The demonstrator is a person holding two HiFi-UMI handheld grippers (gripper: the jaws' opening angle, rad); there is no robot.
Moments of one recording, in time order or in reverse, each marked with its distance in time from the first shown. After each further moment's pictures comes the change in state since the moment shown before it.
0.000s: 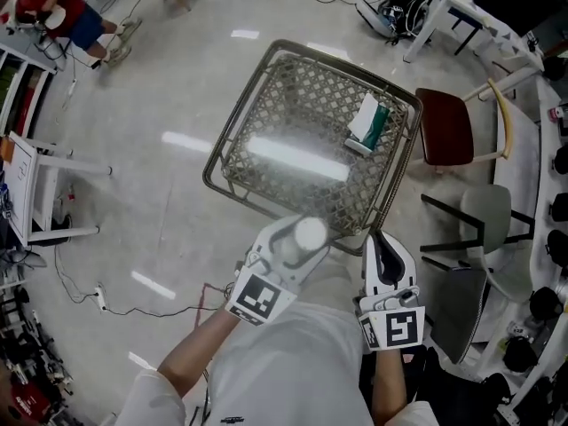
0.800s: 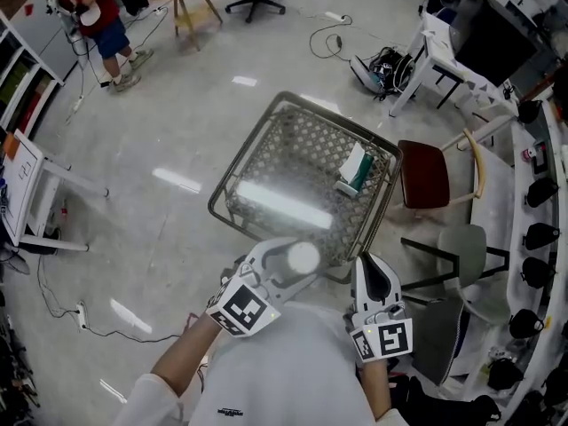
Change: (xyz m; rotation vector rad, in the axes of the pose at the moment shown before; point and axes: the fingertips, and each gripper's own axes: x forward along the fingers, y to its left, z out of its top) left arm -0.068 -0.018 0.072 0.172 -0.029 -0.124; right arm -0.026 0.034 0.067 0.012 -0.112 0.049
